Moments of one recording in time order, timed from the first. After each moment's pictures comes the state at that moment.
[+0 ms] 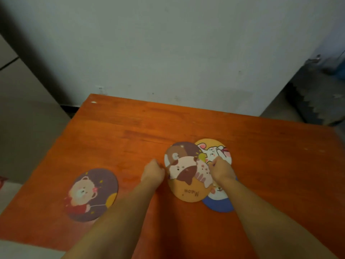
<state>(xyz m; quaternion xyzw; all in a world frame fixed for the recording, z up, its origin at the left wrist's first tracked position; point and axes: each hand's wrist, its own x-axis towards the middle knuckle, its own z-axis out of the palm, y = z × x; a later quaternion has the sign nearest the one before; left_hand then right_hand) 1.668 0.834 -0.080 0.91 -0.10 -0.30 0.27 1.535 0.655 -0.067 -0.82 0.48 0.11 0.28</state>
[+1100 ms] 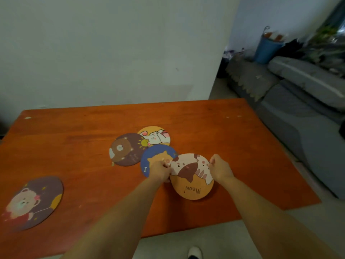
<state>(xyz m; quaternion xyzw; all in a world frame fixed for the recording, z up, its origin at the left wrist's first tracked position) 1.467 0.745 -0.037 0.82 -0.19 -0.43 0.33 1.309 0.618 -0.053 -0.73 0.60 -0.01 0.32</state>
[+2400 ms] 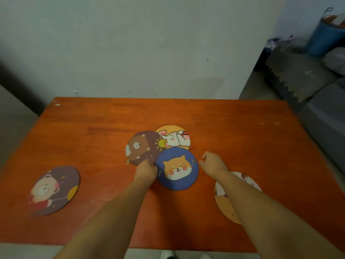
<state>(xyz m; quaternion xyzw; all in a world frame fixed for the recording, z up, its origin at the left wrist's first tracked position) 1.558 0.766 -0.079 0.91 -0.11 -0.30 0.25 1.414 0.592 -0.069 -0.82 0.46 0.12 0.32</state>
